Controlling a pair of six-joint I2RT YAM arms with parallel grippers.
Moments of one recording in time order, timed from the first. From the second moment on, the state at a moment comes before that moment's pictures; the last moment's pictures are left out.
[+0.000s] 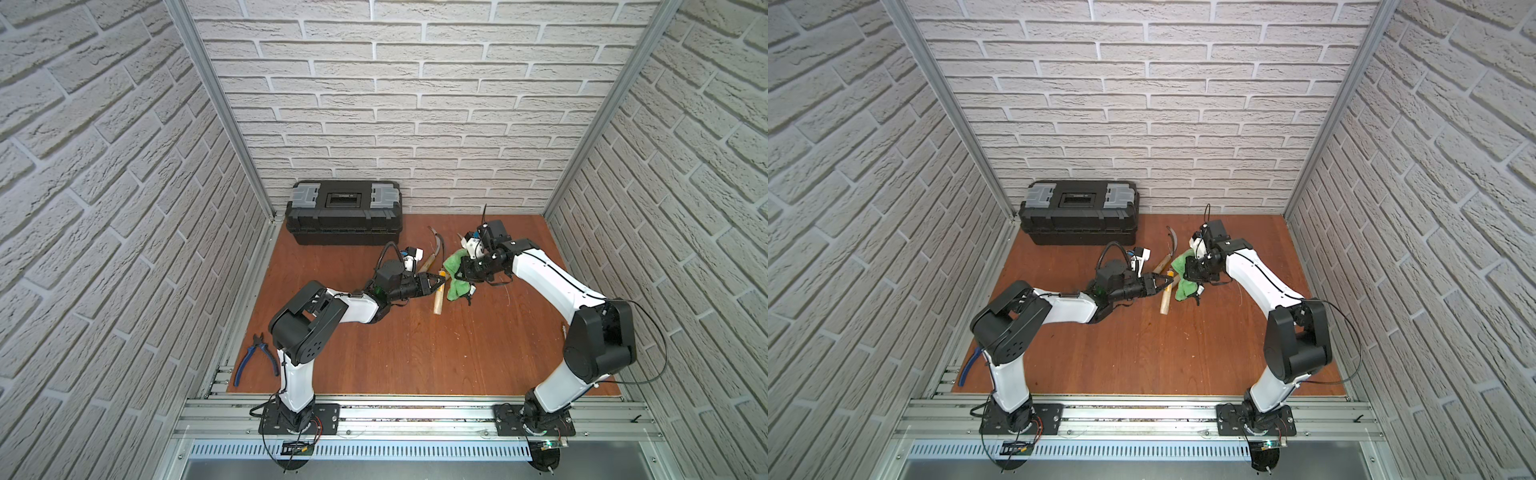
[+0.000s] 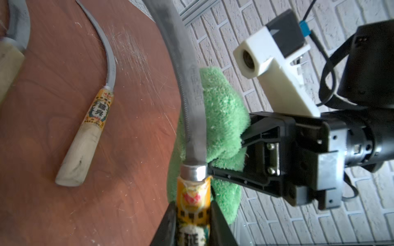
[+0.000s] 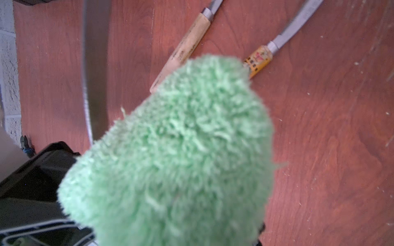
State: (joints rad) left arm -0.71 1.89 0.91 0.81 0.53 -0.97; right arm 0.24 1.69 1.38 -0.86 -0.30 0.25
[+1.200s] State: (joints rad) left arm -0.58 2.01 0.90 1.11 0.62 -1.17; right arm 0.50 1.70 1.33 -0.75 -0.08 0.27
